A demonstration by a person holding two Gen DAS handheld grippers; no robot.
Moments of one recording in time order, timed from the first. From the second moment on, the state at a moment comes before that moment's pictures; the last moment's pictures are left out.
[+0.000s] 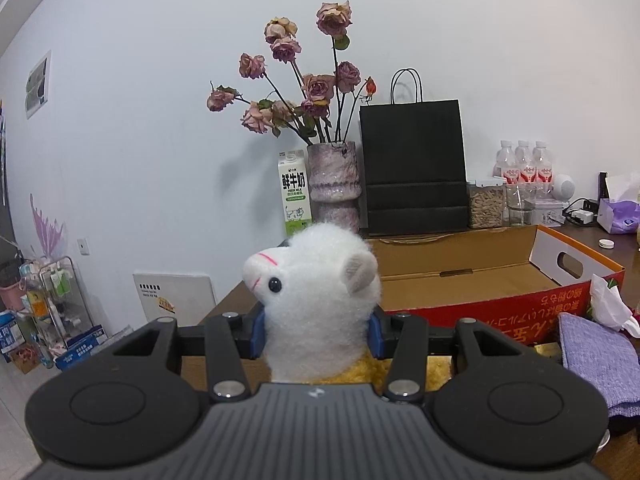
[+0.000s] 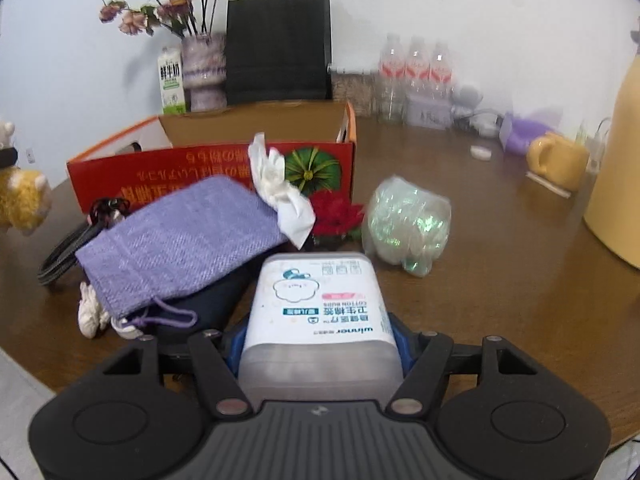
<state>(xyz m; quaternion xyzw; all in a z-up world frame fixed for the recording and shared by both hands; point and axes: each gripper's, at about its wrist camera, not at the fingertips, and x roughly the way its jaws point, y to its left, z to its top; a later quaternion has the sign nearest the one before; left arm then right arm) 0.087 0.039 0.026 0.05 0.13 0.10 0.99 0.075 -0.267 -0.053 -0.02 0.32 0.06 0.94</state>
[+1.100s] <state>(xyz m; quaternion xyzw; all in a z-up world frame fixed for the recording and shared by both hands) 0.238 0.004 0.102 0.01 0.13 0.02 0.99 0.254 -0.233 0.071 -0.04 0.23 0.09 0.97</state>
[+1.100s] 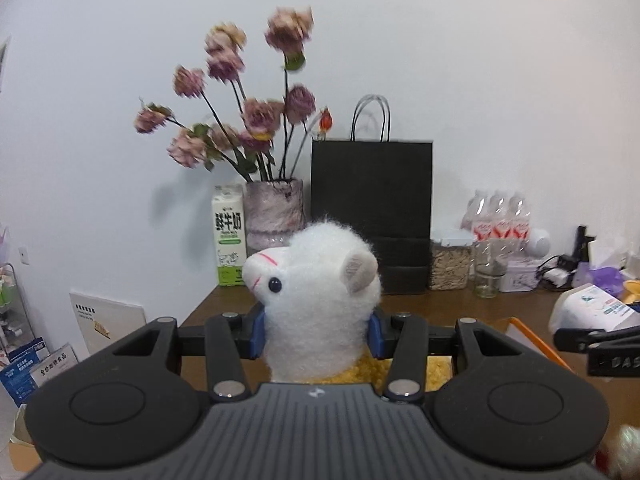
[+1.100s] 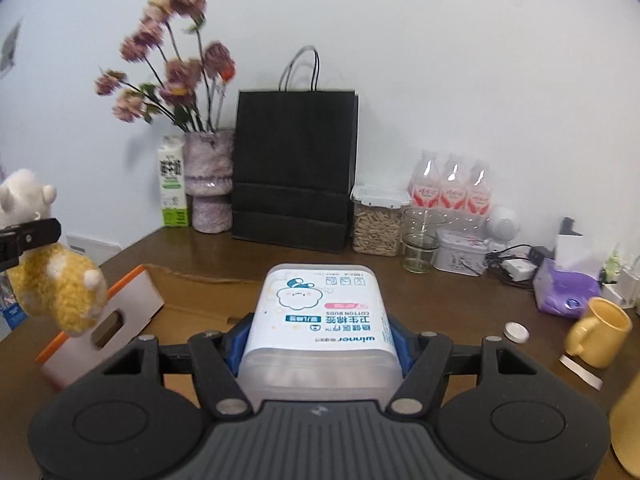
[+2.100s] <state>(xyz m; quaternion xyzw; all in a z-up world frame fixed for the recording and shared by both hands) 0.407 -0.021 0.024 0.05 0.33 0.02 0.94 0.423 -0.193 -0.017 -0.07 0.43 0.05 0.90</state>
